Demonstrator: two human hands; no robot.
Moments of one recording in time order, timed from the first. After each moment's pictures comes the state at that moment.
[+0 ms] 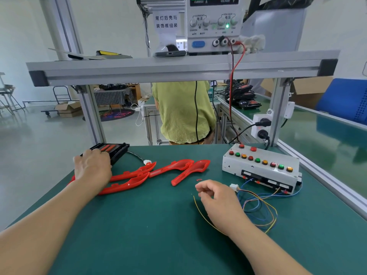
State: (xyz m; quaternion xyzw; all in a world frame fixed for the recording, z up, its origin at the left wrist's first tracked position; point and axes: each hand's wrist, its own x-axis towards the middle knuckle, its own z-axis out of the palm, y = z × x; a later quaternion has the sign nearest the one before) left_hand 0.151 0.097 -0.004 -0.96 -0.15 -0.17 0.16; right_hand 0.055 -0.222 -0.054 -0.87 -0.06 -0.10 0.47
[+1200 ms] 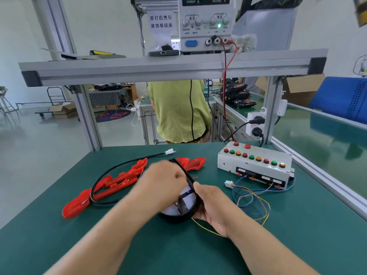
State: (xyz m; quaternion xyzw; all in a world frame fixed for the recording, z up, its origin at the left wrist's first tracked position) left_hand 0.033 -0.073 0.039 -0.97 0.10 -0.04 -0.22; right_hand 0.046 -0.212 -0.043 -0.66 0.00 0.16 0.74
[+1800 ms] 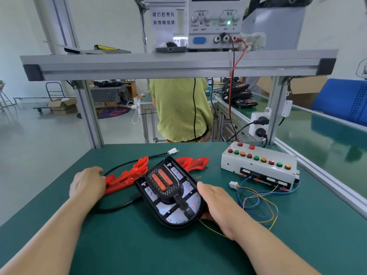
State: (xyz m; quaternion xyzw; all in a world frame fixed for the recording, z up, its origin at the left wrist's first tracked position) left_hand 0.124 0.103 -0.040 -0.94 -0.23 -0.15 -0.20; right_hand 0.046 -0.211 -0.047 -0.73 -0.02 0.11 0.68
